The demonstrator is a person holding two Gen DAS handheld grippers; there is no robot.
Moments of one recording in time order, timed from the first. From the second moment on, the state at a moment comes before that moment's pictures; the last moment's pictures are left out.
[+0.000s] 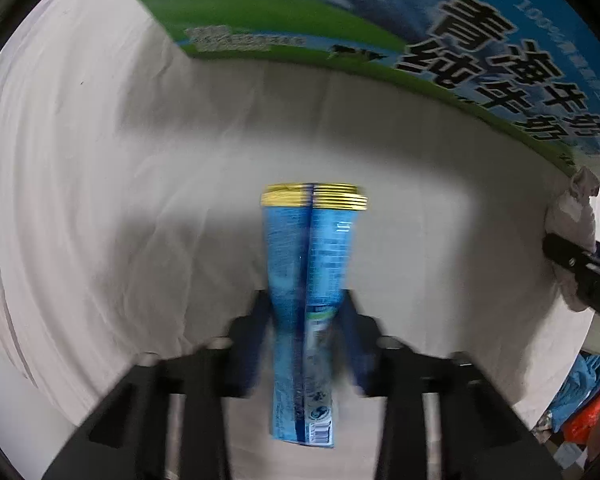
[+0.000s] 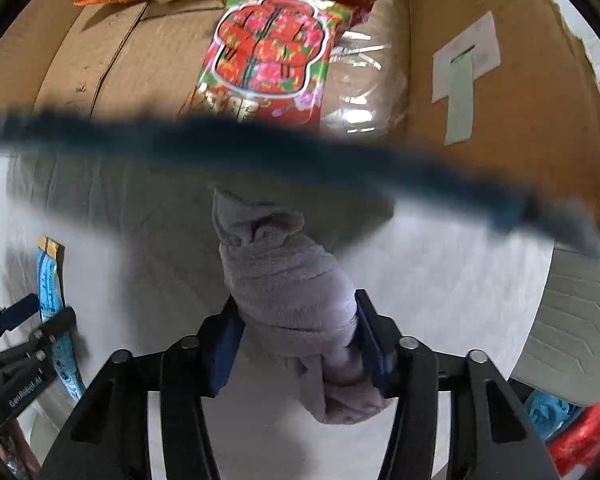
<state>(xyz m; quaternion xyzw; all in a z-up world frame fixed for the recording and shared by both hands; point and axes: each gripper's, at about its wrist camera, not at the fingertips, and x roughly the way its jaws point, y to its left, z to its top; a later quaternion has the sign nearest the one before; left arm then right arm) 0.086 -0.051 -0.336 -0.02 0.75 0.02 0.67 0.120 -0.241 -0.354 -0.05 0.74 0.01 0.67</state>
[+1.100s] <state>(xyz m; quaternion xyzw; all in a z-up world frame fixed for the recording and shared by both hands) 0.098 -0.053 -0.107 -0.12 0.61 -0.10 0.77 0.081 -0.234 -0.180 0.08 0.65 0.09 0.75</state>
